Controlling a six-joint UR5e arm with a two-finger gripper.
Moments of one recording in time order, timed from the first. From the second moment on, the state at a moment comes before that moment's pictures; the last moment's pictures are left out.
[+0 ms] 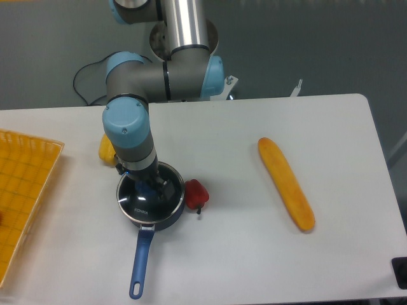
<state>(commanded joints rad) 2.16 -1.92 -1.65 -1.18 1.56 0.74</state>
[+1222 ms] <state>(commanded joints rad) 2.16 -1.92 -1.65 -1.18 1.56 0.74</state>
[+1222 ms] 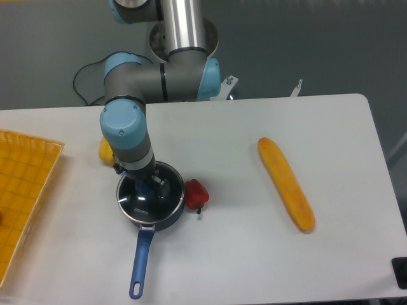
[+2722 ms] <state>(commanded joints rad) 2.17 -1.92 -1.62 -1.19 1.56 0.75</state>
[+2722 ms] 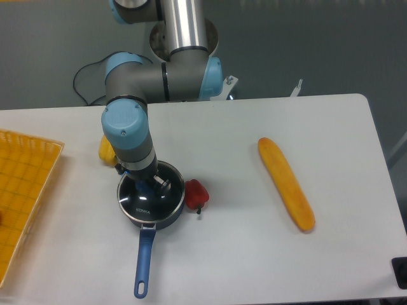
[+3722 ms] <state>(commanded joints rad) 2.27 -1.90 -1.58 -1.25 1.56 0.93</state>
